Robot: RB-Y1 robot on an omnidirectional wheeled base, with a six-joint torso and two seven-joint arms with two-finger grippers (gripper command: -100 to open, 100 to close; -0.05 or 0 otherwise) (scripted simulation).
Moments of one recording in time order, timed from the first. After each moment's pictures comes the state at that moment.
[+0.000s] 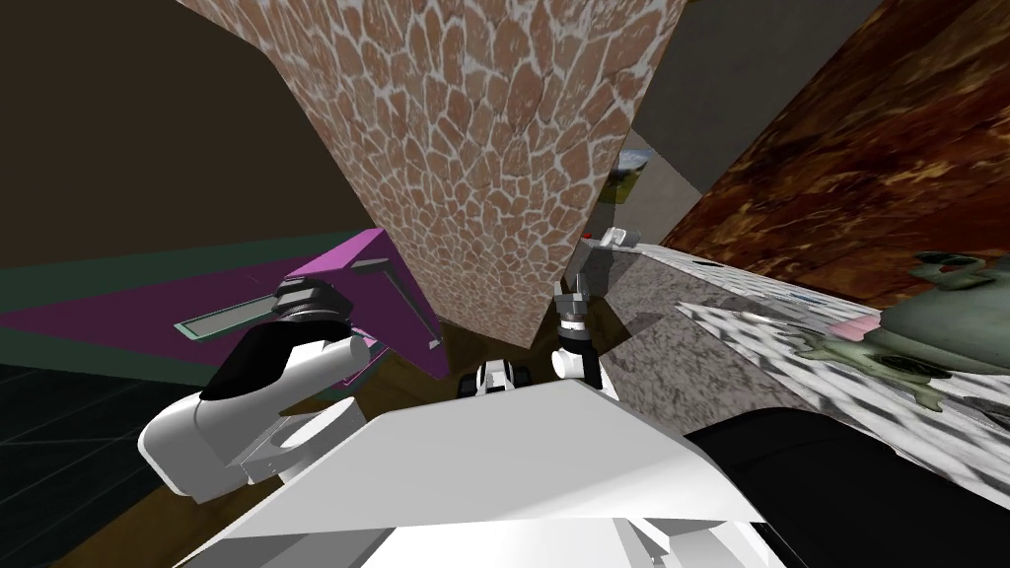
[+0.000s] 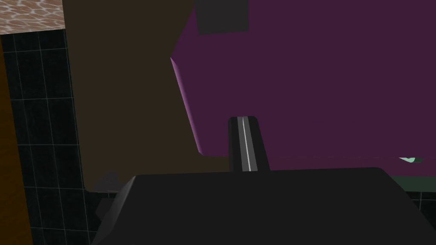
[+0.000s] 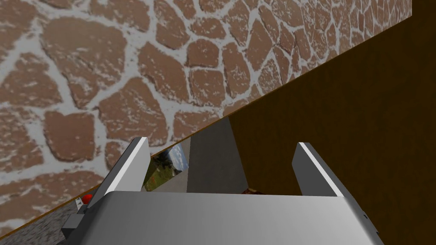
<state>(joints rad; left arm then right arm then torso) 0.08 -0.03 0.39 -2.59 -0.30 0.88 0.13 0.48 -0.04 0.03 -2.21 -0.09 -0.53 -0.11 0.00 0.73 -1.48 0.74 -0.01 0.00</state>
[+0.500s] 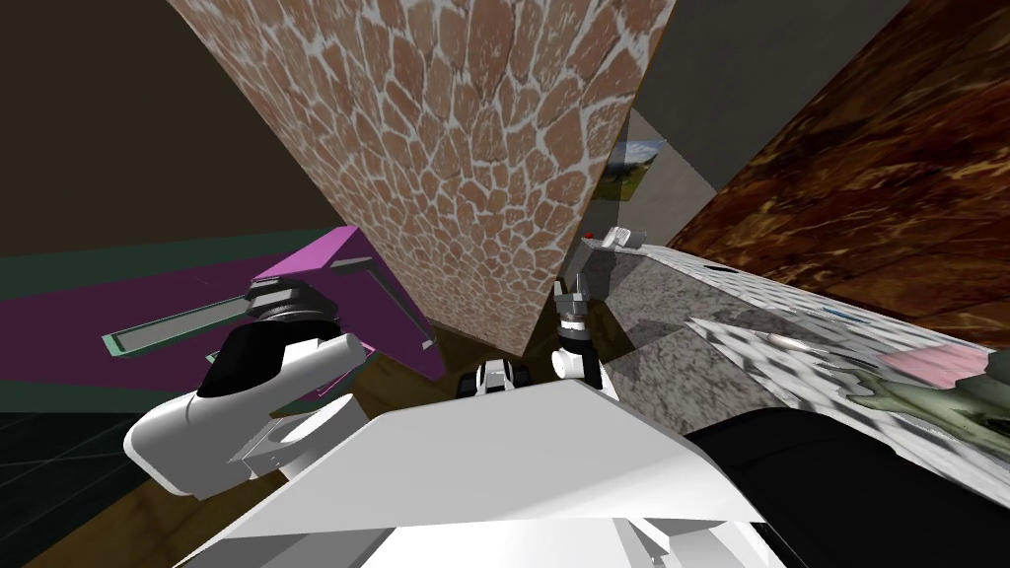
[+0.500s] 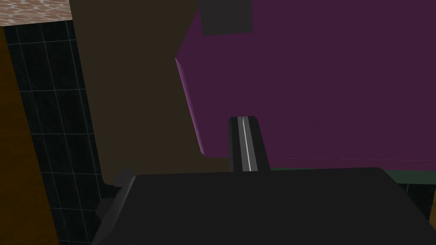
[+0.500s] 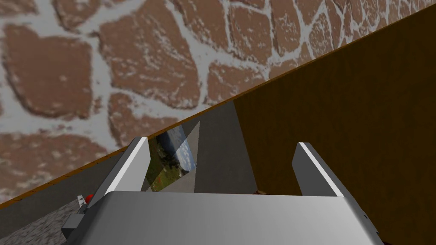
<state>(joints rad) 0.04 -0.04 0.44 -2.58 -0.38 0.88 0.16 0.48 -0.04 0.03 -2.21 -0.09 -0.53 -0.11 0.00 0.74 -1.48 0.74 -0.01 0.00</state>
